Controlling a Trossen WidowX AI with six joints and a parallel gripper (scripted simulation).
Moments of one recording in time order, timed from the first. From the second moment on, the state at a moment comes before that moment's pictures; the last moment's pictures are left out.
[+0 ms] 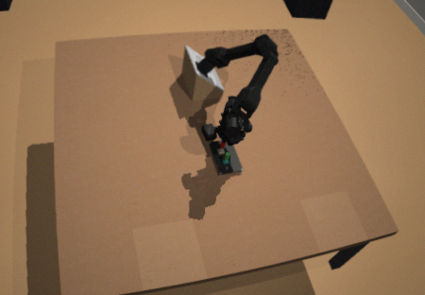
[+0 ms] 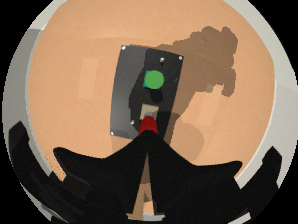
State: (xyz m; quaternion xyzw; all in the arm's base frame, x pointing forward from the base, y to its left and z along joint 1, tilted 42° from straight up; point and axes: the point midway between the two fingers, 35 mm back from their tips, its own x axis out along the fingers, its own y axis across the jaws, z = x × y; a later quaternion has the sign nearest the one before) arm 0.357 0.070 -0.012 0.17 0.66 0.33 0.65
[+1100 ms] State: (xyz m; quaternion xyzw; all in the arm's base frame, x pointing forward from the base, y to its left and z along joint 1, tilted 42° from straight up) arm 0.355 0.072 -0.017 0.17 0.66 0.32 0.65
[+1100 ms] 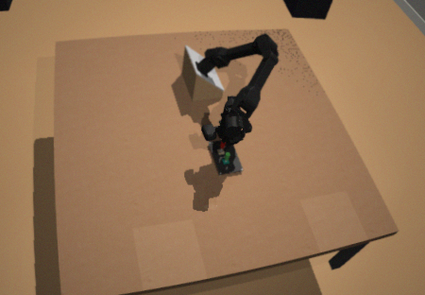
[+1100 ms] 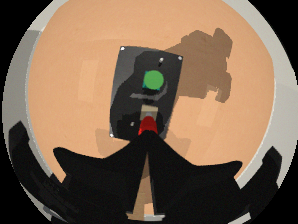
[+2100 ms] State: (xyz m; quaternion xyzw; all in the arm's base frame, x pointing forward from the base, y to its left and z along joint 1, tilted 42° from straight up) arm 0.354 0.079 -0.025 0.17 0.66 0.32 0.65
